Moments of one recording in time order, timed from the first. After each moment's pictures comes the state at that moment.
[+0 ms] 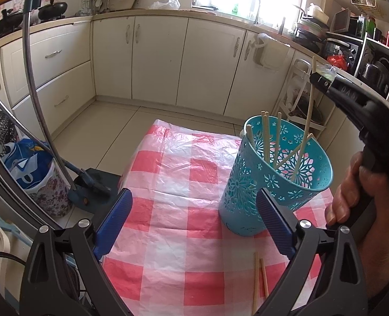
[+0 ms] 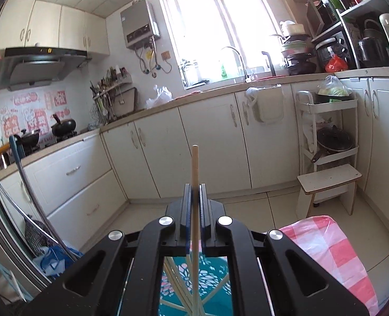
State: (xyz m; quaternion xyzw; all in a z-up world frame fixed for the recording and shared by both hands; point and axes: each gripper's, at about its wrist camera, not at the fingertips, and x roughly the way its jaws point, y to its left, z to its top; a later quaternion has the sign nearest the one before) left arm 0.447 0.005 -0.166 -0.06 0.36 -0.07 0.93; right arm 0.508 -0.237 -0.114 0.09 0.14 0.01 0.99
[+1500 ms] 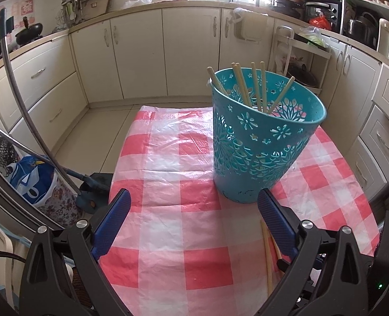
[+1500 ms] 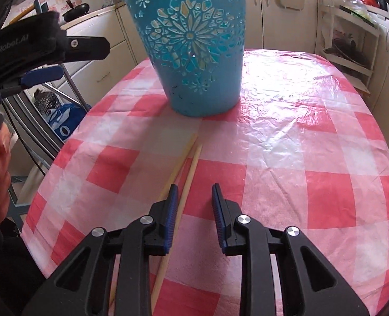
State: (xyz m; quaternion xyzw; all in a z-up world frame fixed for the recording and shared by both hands) left arm 0.426 -0.028 -0.197 0.04 0.38 -0.09 0.92; right arm 0.371 -0.212 -0.286 0.02 0.44 0.07 0.90
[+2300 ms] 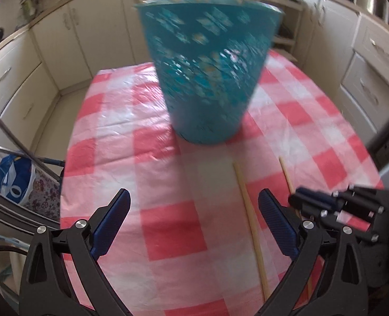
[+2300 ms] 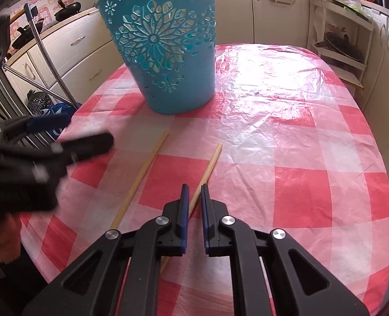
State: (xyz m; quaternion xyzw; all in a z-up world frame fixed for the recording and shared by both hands) left arm 0.406 -0.072 -0.254 0.11 0.46 -0.16 0.87; right arm 0.373 -0.245 -0.282 0.03 0.46 0.06 0.89
